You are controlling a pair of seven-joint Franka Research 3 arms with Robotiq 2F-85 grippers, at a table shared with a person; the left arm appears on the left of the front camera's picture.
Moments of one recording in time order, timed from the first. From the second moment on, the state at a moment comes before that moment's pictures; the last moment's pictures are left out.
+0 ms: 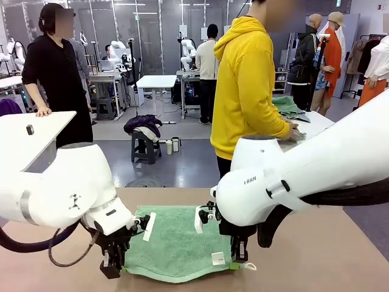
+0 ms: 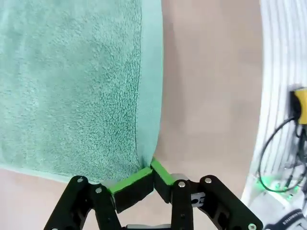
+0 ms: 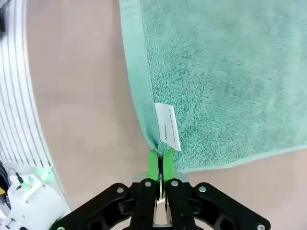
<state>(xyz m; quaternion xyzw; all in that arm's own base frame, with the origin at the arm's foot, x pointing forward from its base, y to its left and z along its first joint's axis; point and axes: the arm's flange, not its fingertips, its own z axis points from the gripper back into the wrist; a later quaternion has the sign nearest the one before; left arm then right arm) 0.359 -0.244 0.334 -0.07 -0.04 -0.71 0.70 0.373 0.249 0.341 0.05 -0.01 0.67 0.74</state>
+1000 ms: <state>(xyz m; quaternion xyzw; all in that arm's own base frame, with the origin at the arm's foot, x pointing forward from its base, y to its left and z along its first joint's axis) 0.355 -0.233 0.384 -0.11 -0.01 -0.71 0.69 0.345 0.249 0.395 0.05 -0.03 0.68 0.73</state>
